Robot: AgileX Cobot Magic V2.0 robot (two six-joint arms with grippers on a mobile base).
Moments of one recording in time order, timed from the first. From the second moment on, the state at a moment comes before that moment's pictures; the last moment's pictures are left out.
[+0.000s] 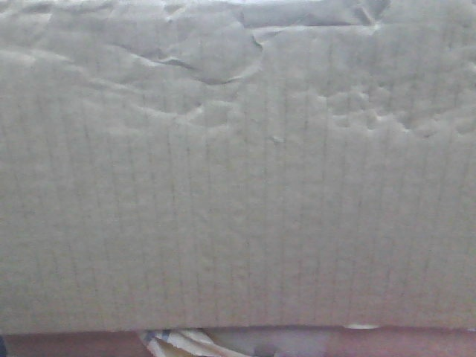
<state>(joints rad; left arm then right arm) -0.01 0.00 0.00 0.03 -0.04 -0.04 -0.09 0.00 0.00 0.03 0.06 -0.05</state>
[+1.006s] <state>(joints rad) -0.01 0.79 -0.97 0.02 0.82 -0.04 -0.09 0.00 0.00 0.03 0.06 -0.05</state>
